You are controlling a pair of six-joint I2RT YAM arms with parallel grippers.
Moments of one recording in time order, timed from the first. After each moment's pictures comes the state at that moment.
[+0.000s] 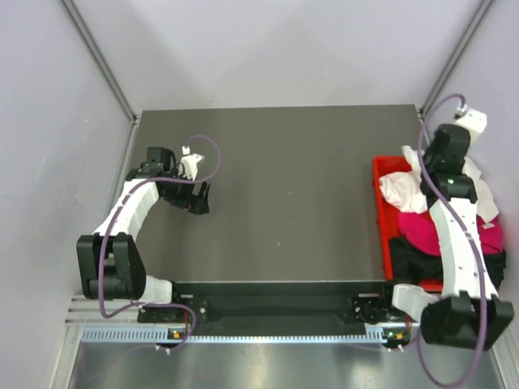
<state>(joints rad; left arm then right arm) 0.00 1.42 1.04 -0.75 0.43 0.36 -0.18 1.12 1.08 -0.40 0.43 0.21</state>
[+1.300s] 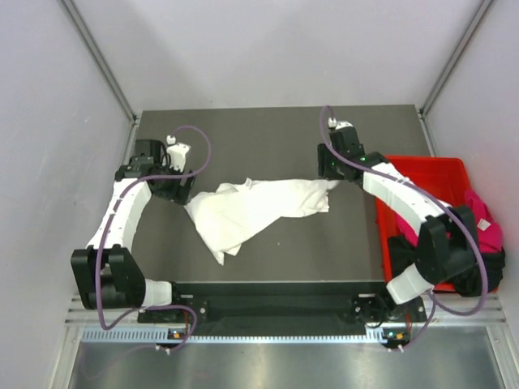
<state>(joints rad) 0.04 1.35 1.13 -0.78 0.16 0.36 0.44 1.52 1.20 -0.44 0.14 0.31</state>
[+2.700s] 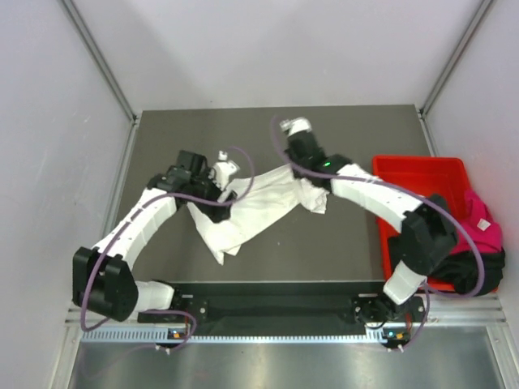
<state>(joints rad) -0.23 1.33 1.05 -0.72 0.37 0.40 0.76 1.71 1.34 -0.36 0.39 0.13</state>
